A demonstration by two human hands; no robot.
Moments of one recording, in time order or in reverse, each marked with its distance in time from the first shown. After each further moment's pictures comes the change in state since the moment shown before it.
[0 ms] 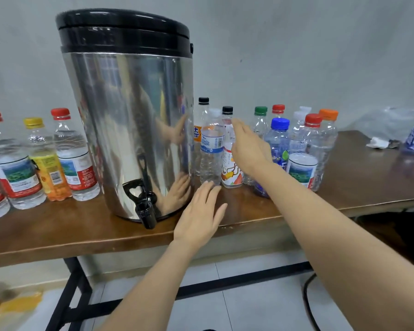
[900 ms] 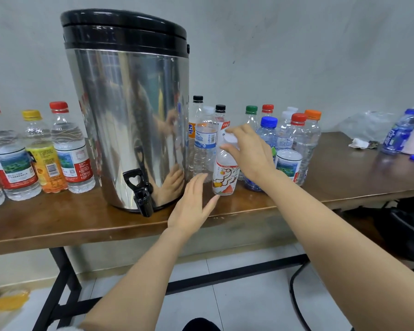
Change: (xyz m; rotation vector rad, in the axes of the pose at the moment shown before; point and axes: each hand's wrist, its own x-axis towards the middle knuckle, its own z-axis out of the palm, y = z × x) left_hand -0.001 0.005 -0.018 -0.314 -0.022 -0.144; right_hand -0.048 -0.005 -0.037 0.102 0.056 -0.073
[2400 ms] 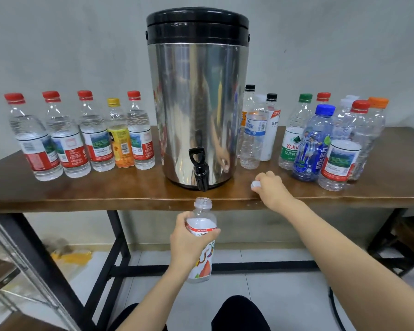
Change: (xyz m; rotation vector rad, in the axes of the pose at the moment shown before) left_hand -0.146 -0.017 -0.064 -0.434 0.174 -0.785; right_hand -0.063 -0.011 0.103 0.013 -0.513 0.198
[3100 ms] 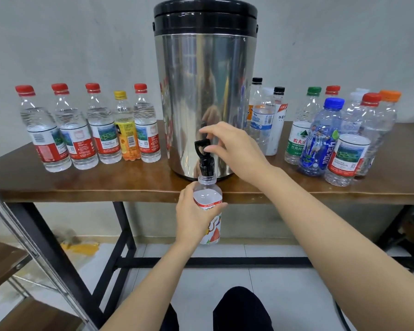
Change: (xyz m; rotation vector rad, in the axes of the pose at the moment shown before) left_hand 0.027 0.016 0.003 0.062 0.133 0.309; right_hand -0.039 -0.119 -0.070 0.241 0.310 -0.666
